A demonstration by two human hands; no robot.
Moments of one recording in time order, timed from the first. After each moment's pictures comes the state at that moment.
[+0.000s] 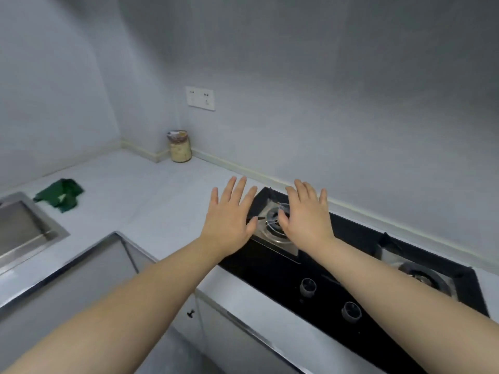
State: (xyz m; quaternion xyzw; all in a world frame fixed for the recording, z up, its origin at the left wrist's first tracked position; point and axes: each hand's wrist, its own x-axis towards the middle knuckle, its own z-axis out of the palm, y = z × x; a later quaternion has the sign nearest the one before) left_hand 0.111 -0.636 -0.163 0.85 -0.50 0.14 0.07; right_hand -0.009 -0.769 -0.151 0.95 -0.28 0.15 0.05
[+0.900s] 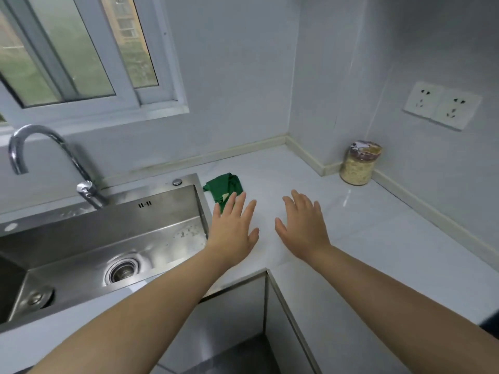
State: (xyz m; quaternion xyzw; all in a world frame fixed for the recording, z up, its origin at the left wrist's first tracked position) left_hand 0.484 -0.410 -0.224 0.98 -0.20 0.05 0.00; right_hand 0.472 -0.583 -0.225 0.99 0.02 0.08 -0.07
